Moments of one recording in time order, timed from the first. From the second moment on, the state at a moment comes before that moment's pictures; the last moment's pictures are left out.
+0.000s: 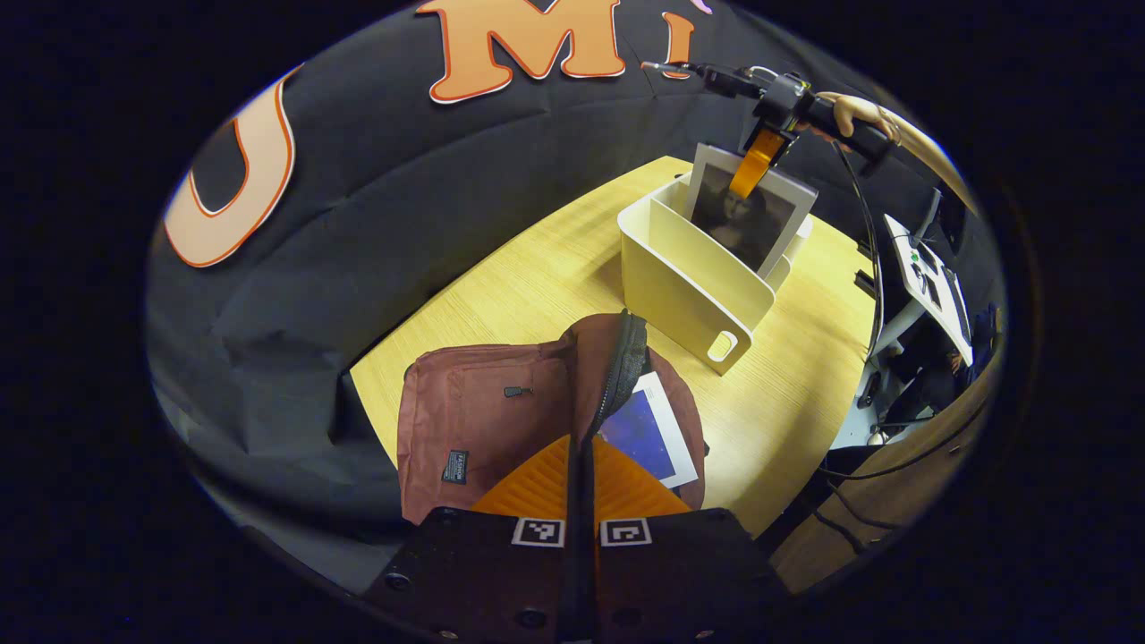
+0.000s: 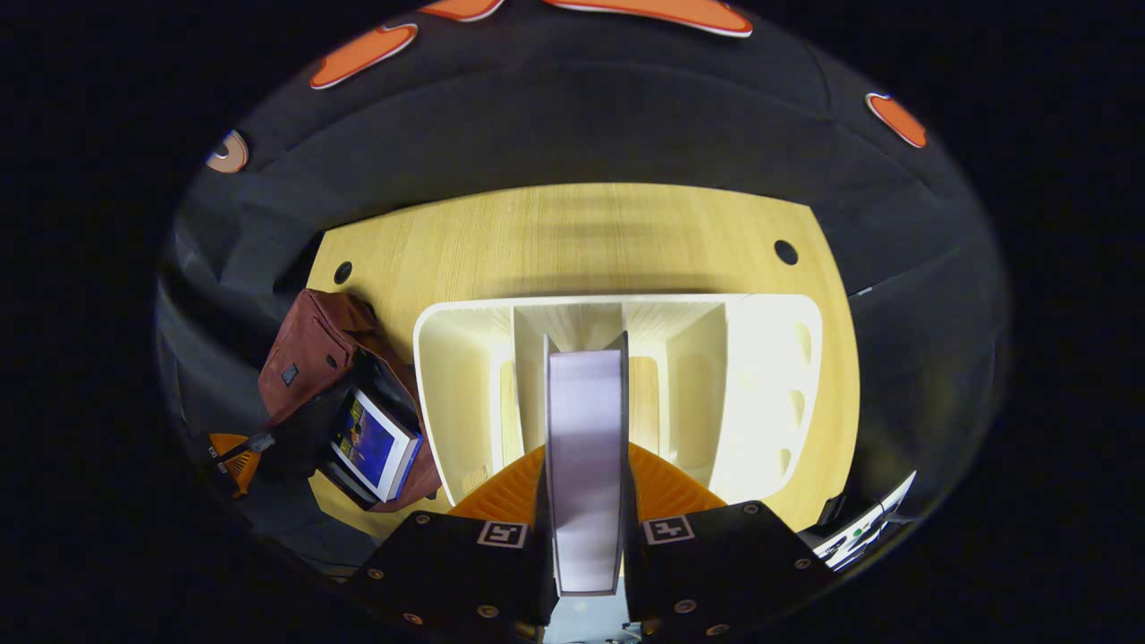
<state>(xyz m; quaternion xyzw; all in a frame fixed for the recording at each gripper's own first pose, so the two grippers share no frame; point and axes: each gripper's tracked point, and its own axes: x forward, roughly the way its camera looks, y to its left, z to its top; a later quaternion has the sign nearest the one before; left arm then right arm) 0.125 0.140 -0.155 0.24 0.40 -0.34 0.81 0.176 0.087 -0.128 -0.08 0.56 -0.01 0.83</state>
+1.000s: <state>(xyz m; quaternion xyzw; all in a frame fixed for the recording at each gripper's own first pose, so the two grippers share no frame) 0.125 0.139 -0.151 0.27 0.39 -0.34 0.81 0.018 0.212 -0.065 0.22 0.47 0.17 0.84</state>
